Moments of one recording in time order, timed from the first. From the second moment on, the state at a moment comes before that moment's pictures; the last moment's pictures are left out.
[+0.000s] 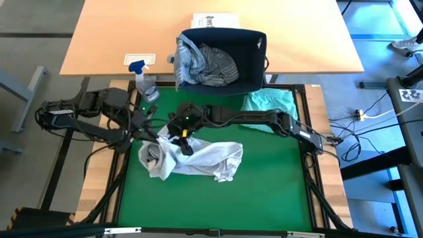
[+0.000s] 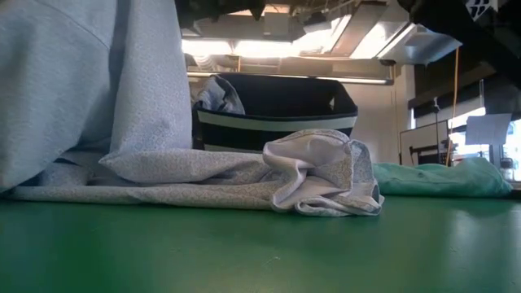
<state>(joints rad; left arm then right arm) -0.02 0.85 1.17 -0.73 0.40 0.06 -0.03 2.36 2.31 -0.43 -0.47 -0.19</state>
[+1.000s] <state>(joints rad) -0.10 1.15 0.92 -0.30 0.14 -0.21 0.01 1.79 2.33 -1.49 0.20 -0.19</state>
